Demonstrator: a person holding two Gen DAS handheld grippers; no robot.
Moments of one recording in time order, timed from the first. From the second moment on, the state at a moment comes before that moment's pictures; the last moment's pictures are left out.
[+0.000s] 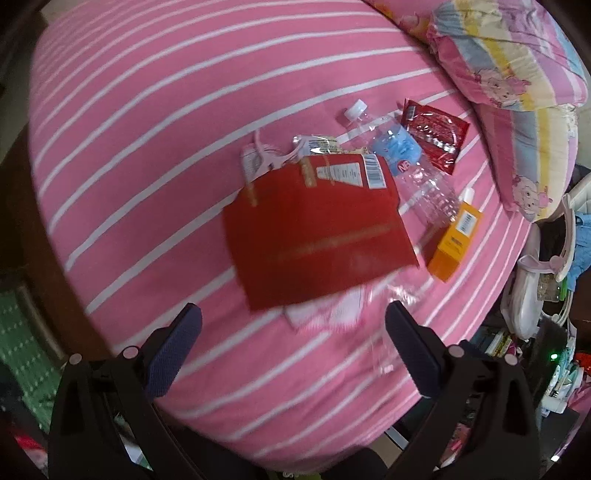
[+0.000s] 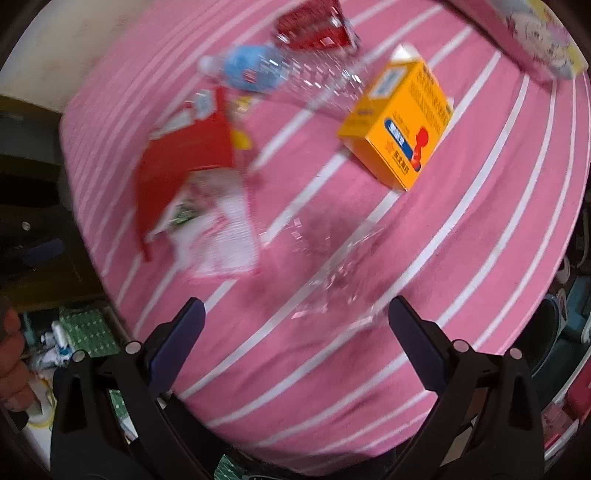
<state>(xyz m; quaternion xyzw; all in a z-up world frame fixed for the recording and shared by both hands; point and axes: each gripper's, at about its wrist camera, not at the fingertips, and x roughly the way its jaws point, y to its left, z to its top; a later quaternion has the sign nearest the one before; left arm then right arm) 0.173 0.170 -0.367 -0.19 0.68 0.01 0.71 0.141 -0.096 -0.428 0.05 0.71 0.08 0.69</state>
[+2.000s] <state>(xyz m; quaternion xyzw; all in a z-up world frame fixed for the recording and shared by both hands) 0.155 0.203 -0.459 -0.64 0.55 0.08 0.53 0.151 -0.091 -0.450 0.15 0.71 0.11 0.68</state>
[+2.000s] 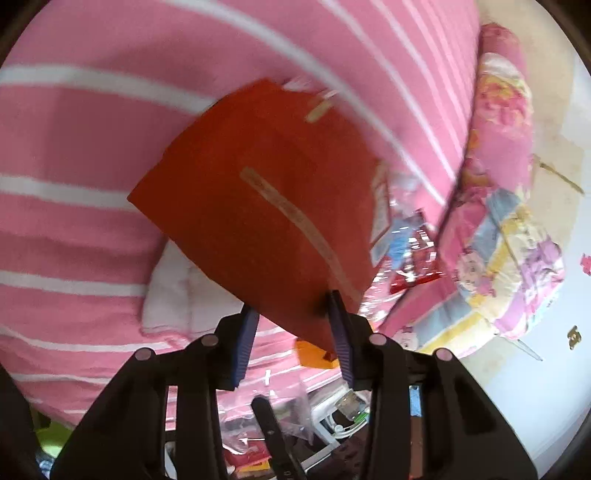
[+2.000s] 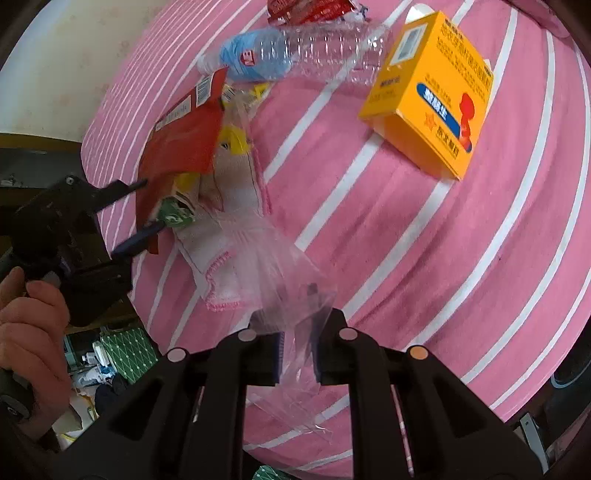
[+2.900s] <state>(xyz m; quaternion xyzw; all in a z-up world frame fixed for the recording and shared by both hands) 0.163 0.190 -0.353 -0.54 0.59 0.04 0.60 0.158 -0.075 -0.338 0.14 0.66 0.13 0.73</state>
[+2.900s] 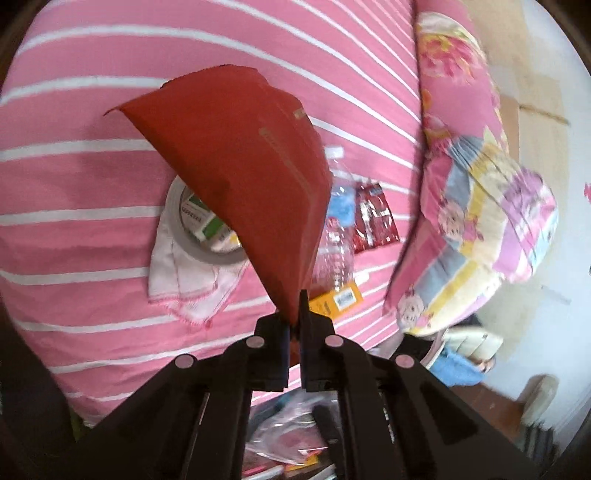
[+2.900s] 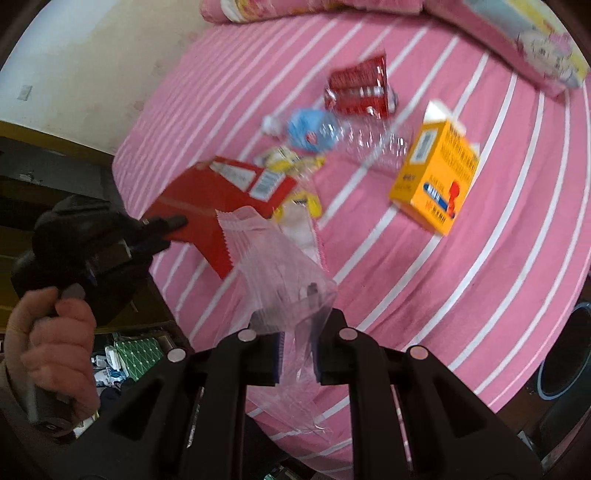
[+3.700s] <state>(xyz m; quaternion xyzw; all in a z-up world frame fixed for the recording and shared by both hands) 0.125 0.113 -0.170 -0.27 0.63 -0.07 0.72 0.112 -0.084 -0.172 0.14 0.58 0.14 0.79</state>
